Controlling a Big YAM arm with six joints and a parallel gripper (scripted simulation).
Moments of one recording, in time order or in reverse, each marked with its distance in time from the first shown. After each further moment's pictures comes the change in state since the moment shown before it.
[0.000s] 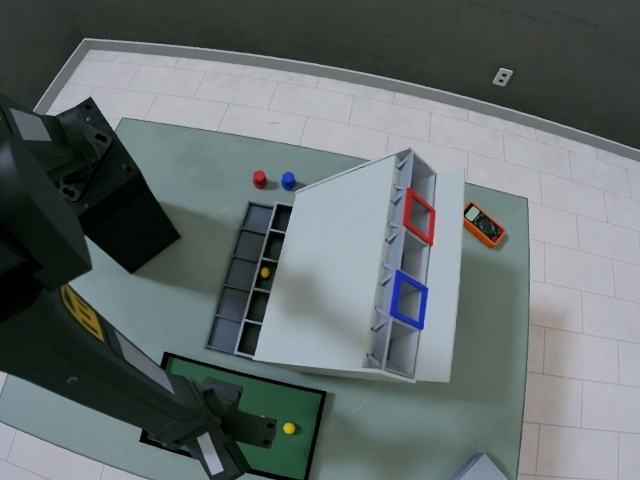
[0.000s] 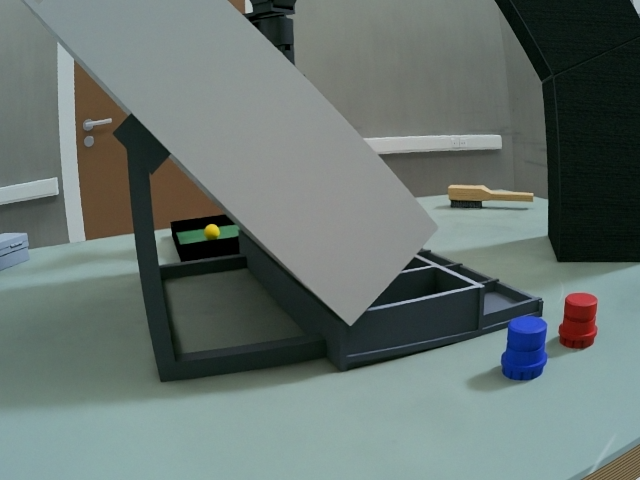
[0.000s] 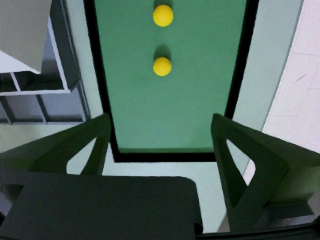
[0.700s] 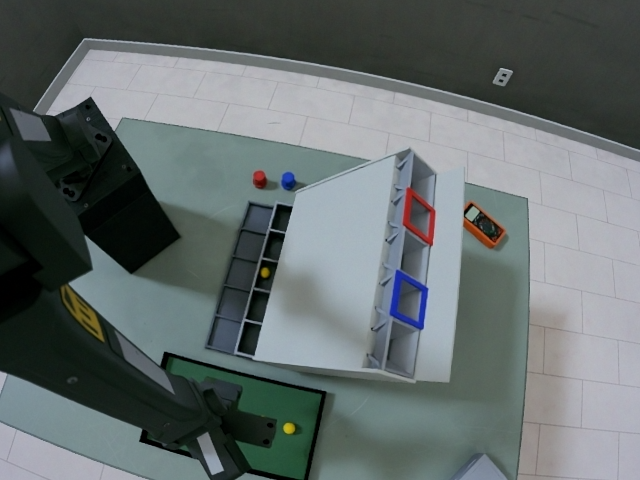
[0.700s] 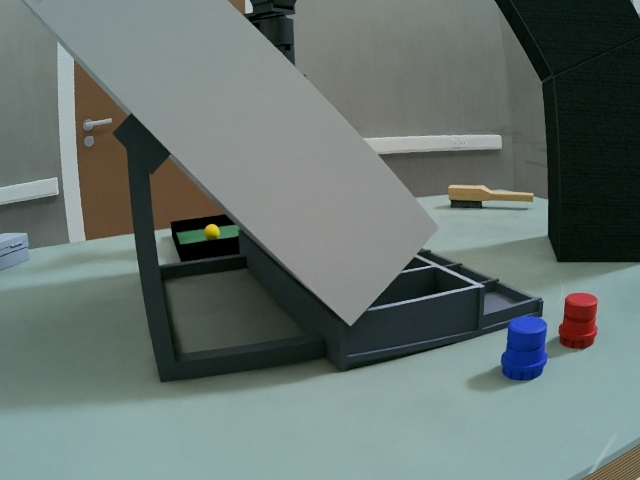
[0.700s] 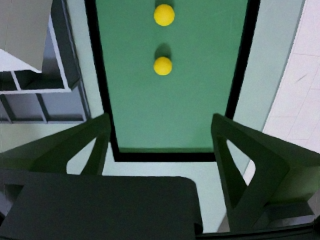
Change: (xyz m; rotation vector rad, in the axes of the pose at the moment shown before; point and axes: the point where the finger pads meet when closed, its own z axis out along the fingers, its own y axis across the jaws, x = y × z) arm 0.001 0.001 0.000 -0.003 0.002 -0.004
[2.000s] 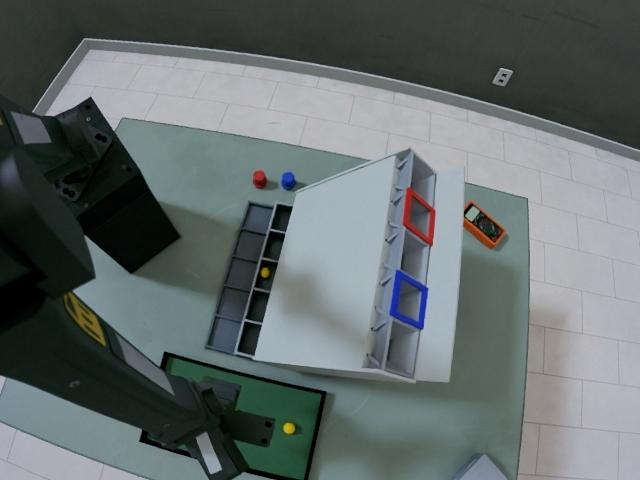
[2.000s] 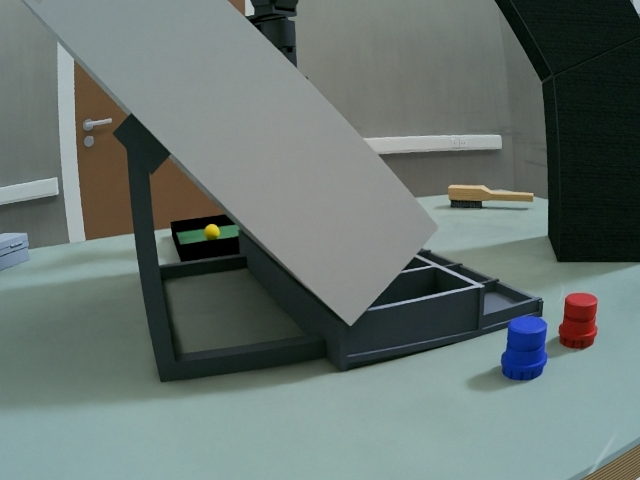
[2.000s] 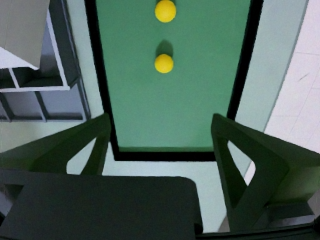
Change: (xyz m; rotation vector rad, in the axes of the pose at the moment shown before) arm 0.004 0.001 0.004 -0.005 0.006 0.000
